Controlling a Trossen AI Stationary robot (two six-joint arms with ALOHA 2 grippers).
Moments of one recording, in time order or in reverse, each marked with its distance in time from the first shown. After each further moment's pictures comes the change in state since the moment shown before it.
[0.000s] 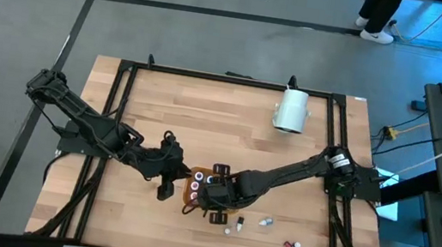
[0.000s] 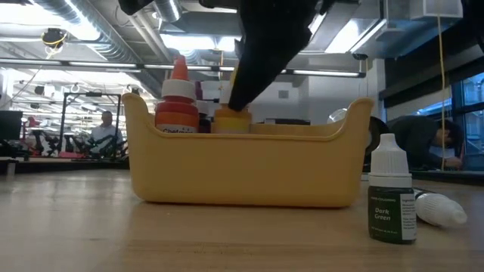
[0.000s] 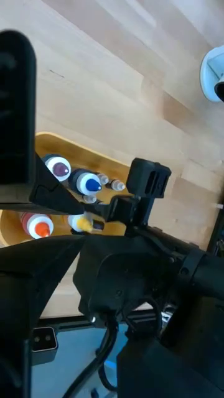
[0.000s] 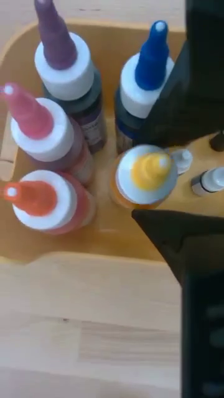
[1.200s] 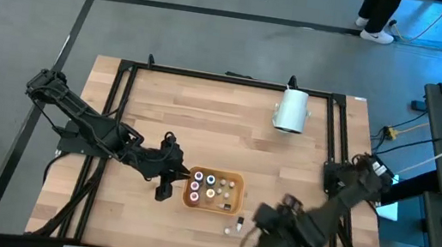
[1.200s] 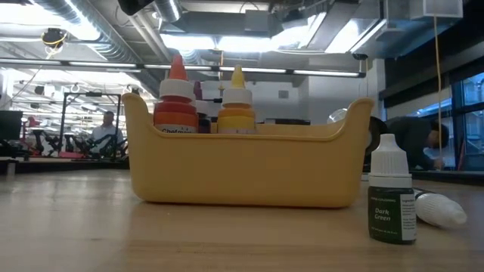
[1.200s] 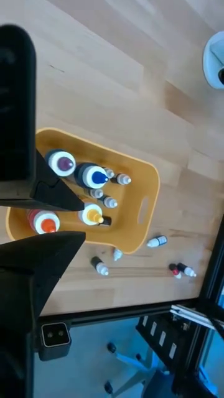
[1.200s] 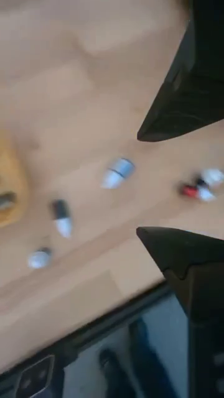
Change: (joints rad) left arm 0.000 0.000 0.000 -0.014 0.026 0.034; right arm 0.396 -0.230 0.097 -0.656 0.024 0.989
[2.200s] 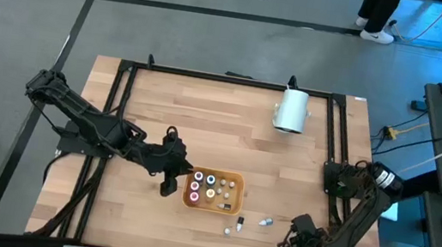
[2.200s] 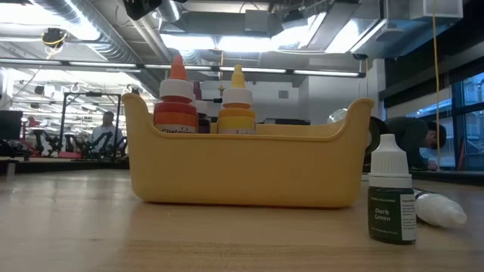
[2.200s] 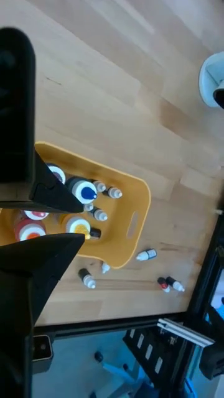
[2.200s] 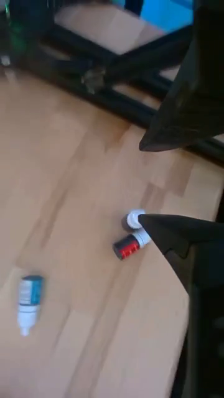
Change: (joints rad) left arm 0.047 0.000 0.000 0.012 -0.002 -0.008; right arm 0.221 -0.001 -0.225 -0.117 -0.202 0.883
